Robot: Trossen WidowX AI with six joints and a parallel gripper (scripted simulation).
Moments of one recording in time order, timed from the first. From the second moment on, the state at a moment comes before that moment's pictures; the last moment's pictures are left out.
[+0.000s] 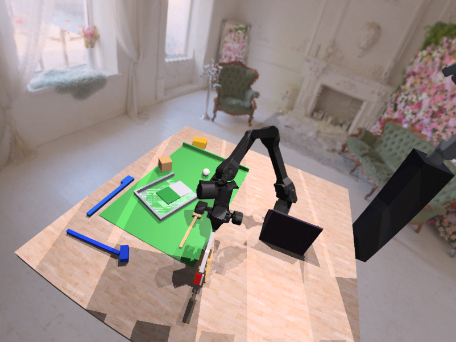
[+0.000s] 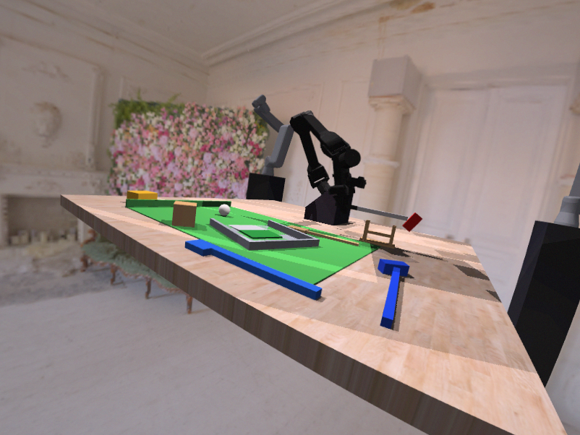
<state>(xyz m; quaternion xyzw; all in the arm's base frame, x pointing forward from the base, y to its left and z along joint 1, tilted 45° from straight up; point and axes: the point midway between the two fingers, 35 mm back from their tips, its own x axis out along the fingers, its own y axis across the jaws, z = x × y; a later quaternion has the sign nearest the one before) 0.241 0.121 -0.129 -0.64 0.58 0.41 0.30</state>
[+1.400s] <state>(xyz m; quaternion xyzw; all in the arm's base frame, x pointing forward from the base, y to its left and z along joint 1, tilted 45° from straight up) 0.287 0.009 0.066 -0.40 0.68 -0.03 0.62</state>
